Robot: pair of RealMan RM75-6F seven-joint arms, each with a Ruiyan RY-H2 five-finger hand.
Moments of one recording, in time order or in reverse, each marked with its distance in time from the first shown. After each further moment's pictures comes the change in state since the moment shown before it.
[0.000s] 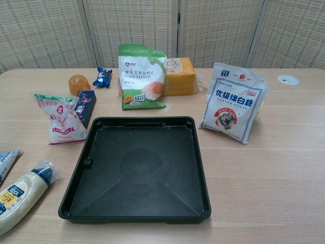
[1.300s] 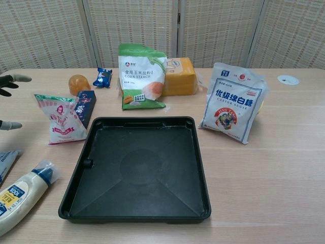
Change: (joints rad) left arm -0.301 -0.246 -0.060 0.426 -0.149 -0.447 -0.451; right arm -0.047 0.032 -0.006 -0.035 -0.013 0.049 -0.009
